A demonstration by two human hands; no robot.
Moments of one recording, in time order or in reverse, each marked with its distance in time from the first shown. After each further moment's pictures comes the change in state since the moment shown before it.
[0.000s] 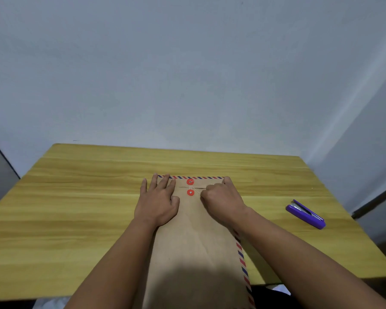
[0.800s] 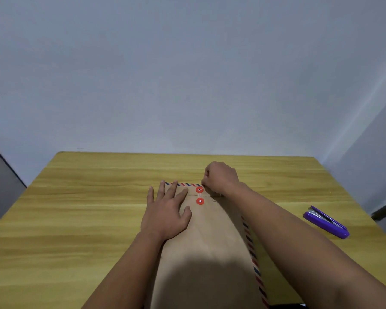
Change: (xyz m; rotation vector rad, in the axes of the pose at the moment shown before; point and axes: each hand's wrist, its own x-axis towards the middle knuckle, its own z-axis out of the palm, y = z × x) left_hand 0.001 -0.004 0.006 0.002 0.057 0.052; right_hand 0.100 0.024 0.006 0.582 -0.186 0.474
